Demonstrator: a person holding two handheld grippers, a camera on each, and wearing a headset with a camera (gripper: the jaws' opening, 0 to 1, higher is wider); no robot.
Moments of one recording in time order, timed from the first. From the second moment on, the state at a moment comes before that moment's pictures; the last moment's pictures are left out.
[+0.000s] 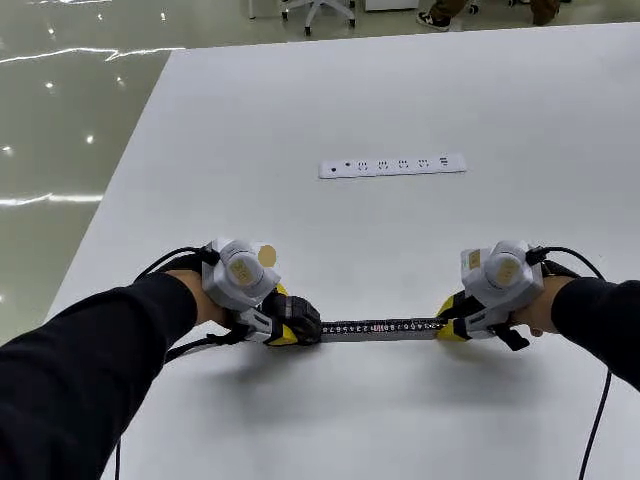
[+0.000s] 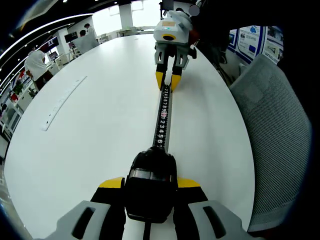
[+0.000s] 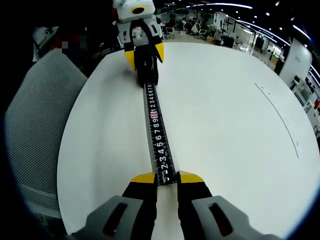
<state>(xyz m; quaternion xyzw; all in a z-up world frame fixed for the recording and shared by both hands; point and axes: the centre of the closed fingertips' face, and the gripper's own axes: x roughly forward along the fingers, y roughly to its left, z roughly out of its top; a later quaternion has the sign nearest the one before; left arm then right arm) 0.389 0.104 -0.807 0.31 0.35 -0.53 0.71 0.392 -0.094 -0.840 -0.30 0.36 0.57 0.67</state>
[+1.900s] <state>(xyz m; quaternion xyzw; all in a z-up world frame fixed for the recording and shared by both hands) 0.390 0.105 -0.808 0.31 0.35 -0.53 0.71 0.392 -0.138 -0.841 -0.31 0.37 0.56 0.67</state>
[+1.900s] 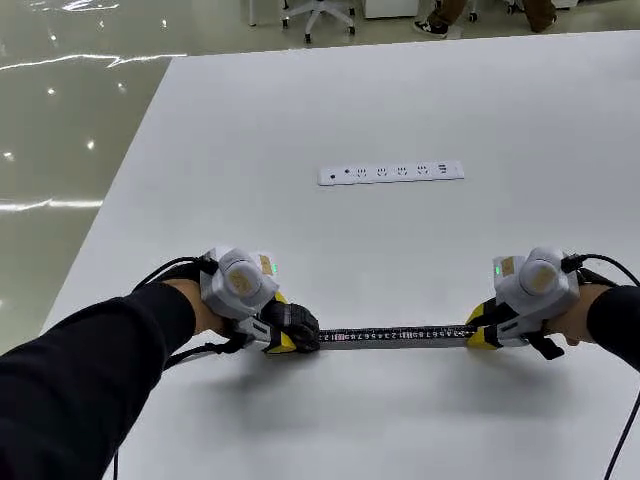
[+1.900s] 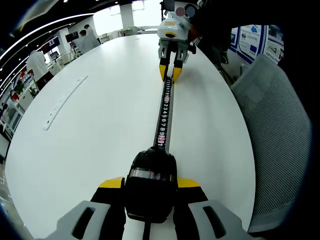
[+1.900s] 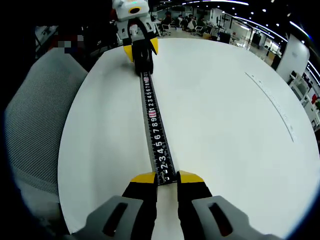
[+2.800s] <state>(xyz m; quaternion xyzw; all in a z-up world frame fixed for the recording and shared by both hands) 0.390 0.104 -0.809 0.31 0.35 -0.52 0.71 0.385 -0.147 -0.832 -0.31 0.38 0.55 0.67</state>
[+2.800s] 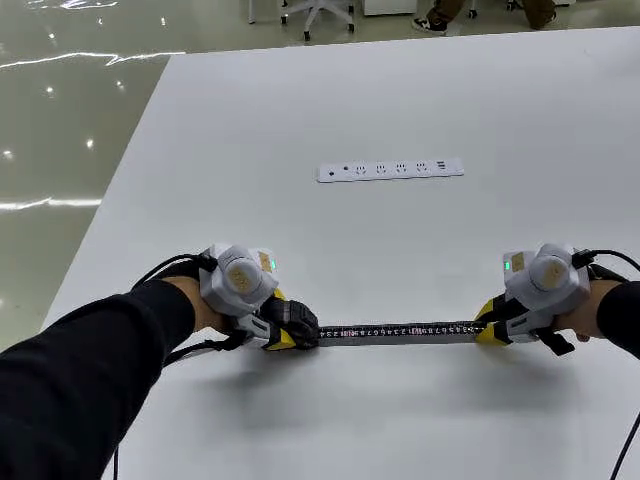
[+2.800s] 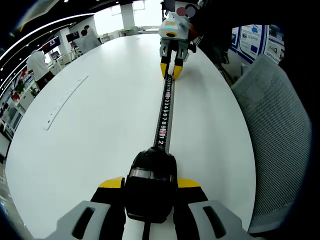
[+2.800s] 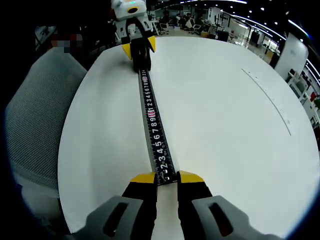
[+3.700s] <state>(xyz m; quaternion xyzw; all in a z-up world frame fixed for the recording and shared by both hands) 0.391 0.102 -0.810 0.34 0.35 -0.52 0.70 0.388 -0.147 -0.834 -0.32 0.39 0.54 0.68</state>
